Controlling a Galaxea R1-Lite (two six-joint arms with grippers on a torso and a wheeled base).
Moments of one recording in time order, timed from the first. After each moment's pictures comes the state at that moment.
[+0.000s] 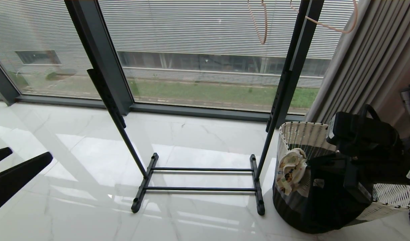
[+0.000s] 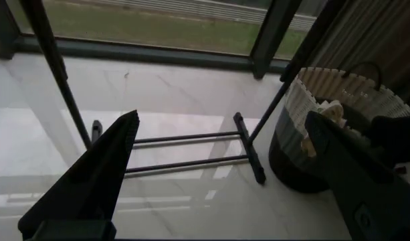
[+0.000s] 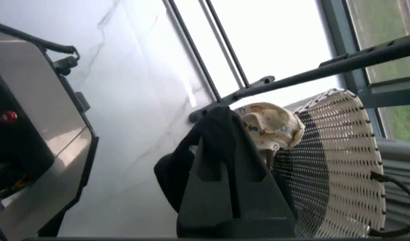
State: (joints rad) left arm -0.28 0.74 -0.56 -0.14 -0.05 -0.10; right arm 0.64 1.35 -1.00 0.27 0.06 -0.58
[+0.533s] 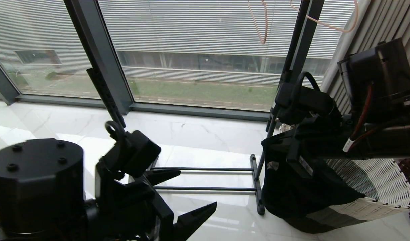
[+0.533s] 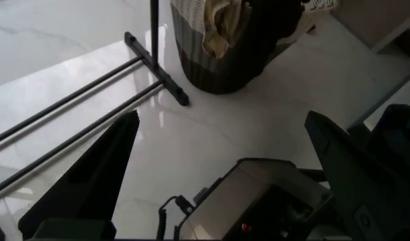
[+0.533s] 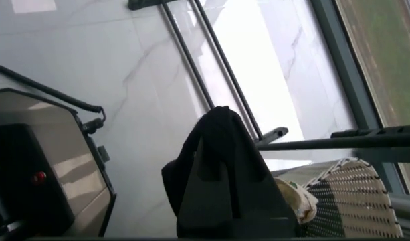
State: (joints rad) left arm -0.83 1.37 -0.56 -0.43 -0.05 -0.05; right arm 0.83 1.56 -1.27 0.24 0.03 -0.46
